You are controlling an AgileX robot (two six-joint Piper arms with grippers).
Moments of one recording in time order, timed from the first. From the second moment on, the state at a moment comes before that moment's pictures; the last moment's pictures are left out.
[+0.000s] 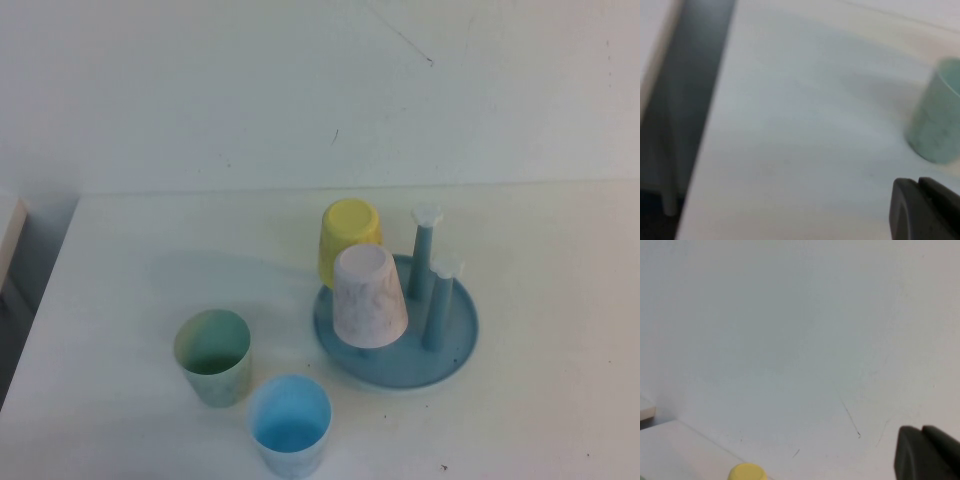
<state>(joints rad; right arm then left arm) -0.02 0.49 -0.51 1.61 0.55 -1.81 -0.15 0.11 0.03 0.03 0.35 -0.40</state>
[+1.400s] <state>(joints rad) -0.02 0.49 -0.43 1.63 0.27 -2.09 0.05 0.09 0.02 0.04 0.37 -0.40</state>
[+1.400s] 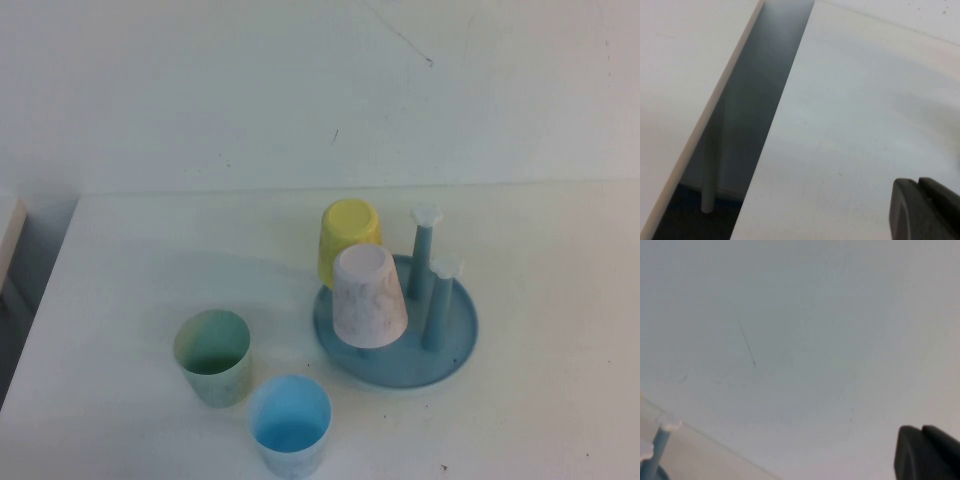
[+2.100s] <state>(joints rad) -0.07 0.00 0.03 -0.05 0.28 -0.23 0.05 0.08 0.02 0.04 0.37 -0.40</state>
